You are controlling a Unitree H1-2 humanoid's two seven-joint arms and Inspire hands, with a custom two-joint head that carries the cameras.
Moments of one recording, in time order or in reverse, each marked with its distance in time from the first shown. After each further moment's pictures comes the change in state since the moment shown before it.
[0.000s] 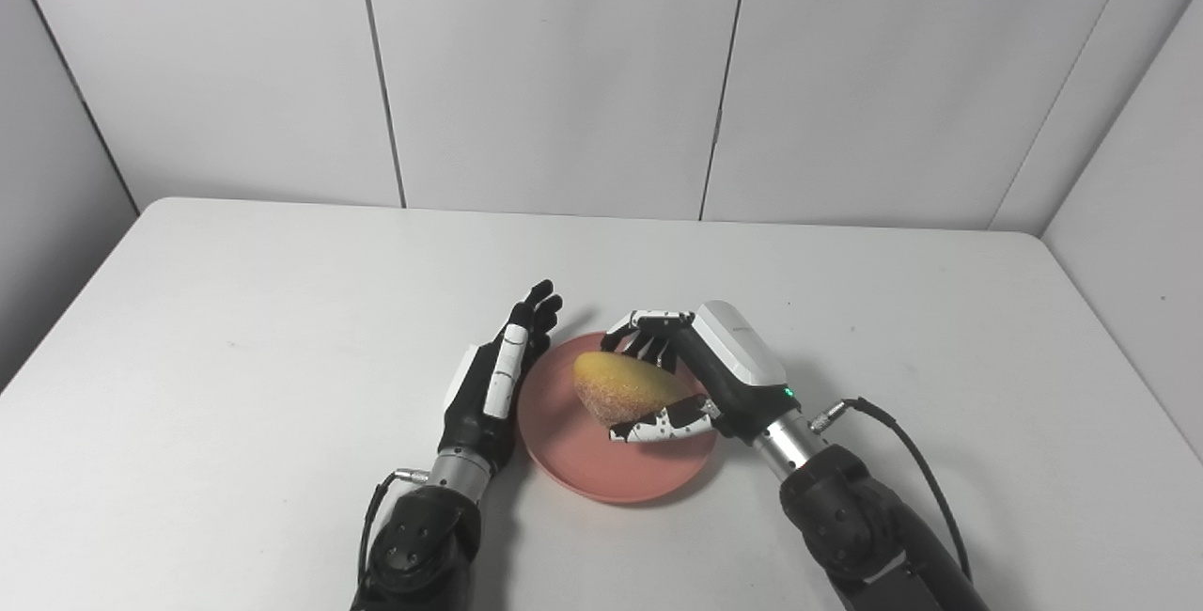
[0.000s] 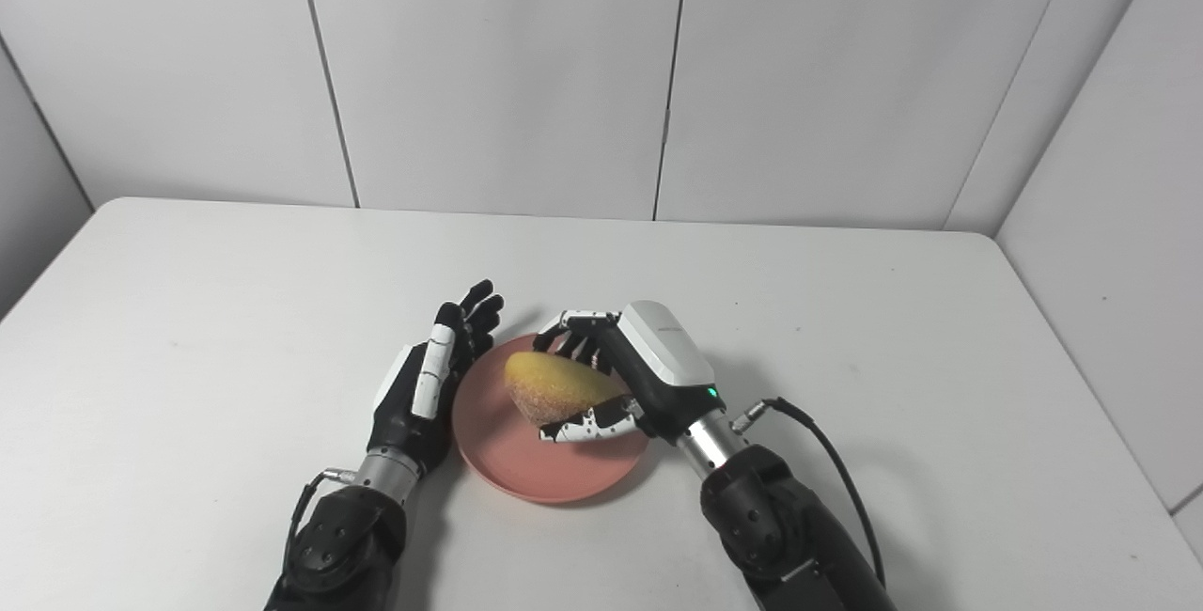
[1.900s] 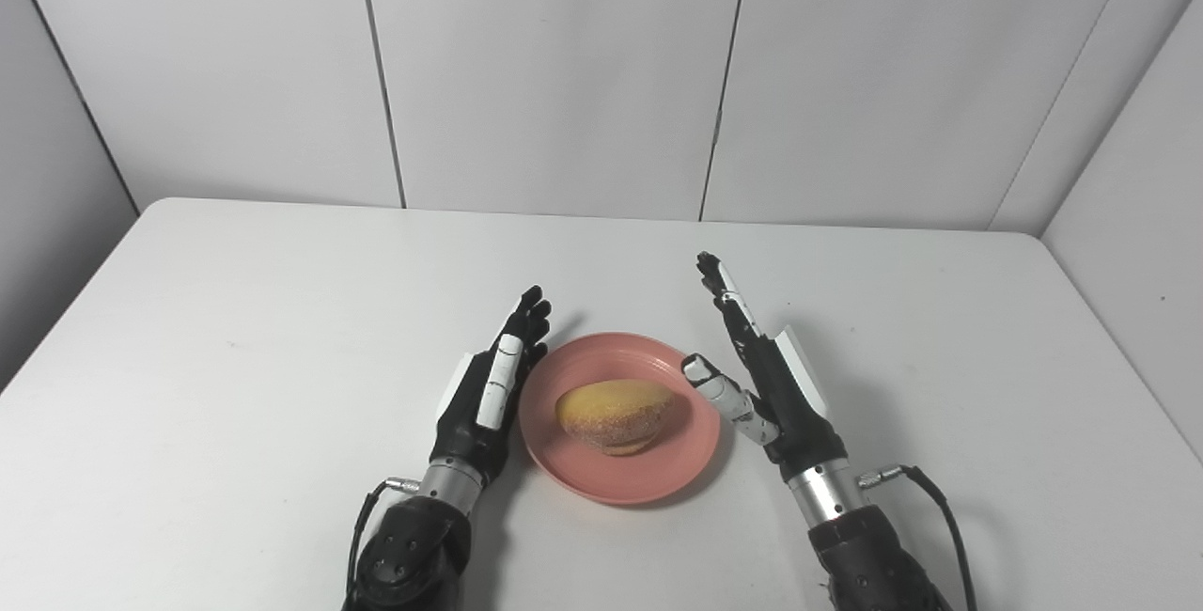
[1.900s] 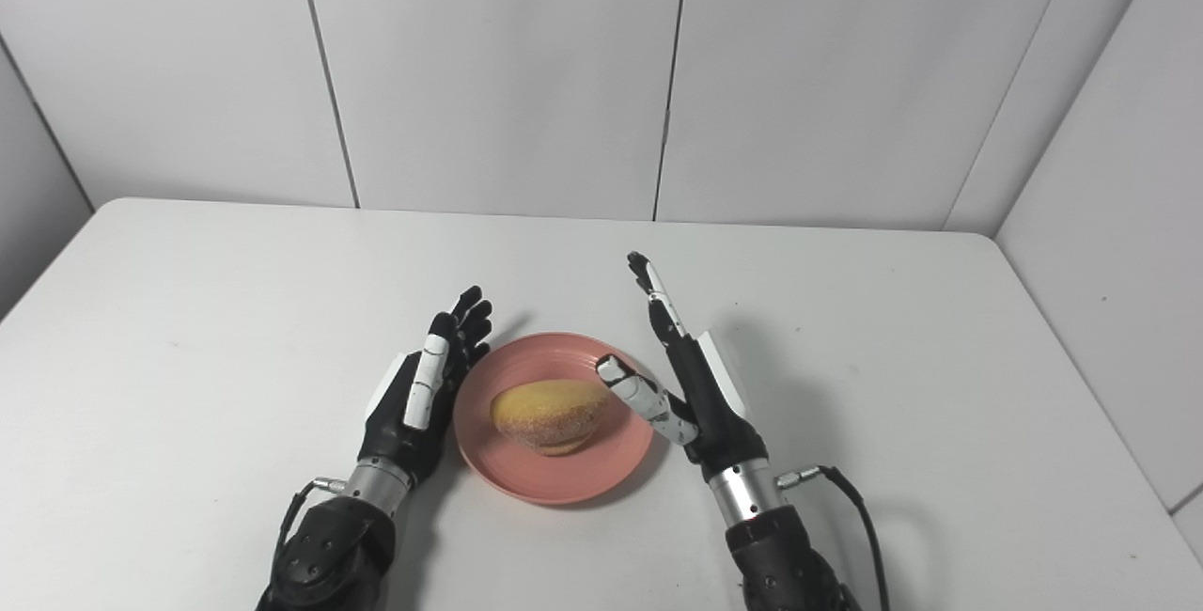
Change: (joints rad) left arm 0.035 0.016 -0.002 -0.054 -0.015 0.026 -0.024; right arm 0.177 0.115 -0.188 -0.176 0.345 0.062 0.034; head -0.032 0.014
